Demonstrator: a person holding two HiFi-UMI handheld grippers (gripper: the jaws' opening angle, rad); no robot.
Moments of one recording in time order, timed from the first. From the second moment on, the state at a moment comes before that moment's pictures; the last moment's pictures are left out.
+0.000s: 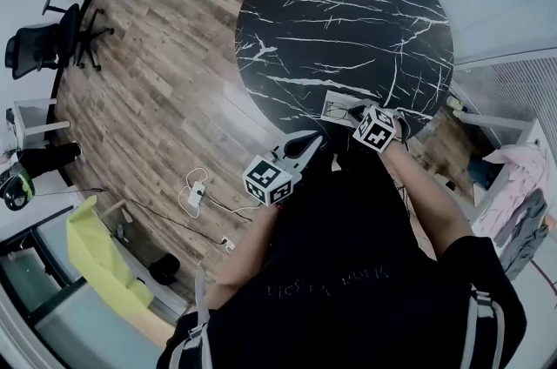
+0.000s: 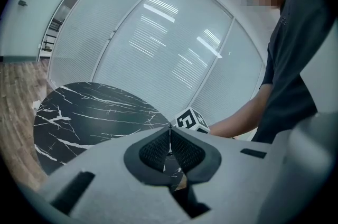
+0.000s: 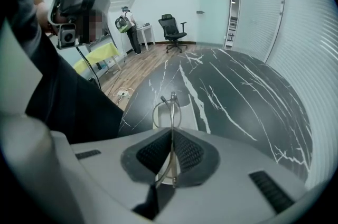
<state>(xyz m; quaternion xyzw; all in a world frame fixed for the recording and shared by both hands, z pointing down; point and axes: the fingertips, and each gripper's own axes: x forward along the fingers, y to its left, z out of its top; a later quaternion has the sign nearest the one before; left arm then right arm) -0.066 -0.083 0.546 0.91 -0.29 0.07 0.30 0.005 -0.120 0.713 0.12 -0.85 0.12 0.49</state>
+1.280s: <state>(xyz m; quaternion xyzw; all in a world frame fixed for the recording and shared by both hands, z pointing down) -0.060 -0.098 0.529 0.91 -0.30 0.03 0.29 0.053 -0.115 0.622 0.23 -0.89 0.25 0.31</state>
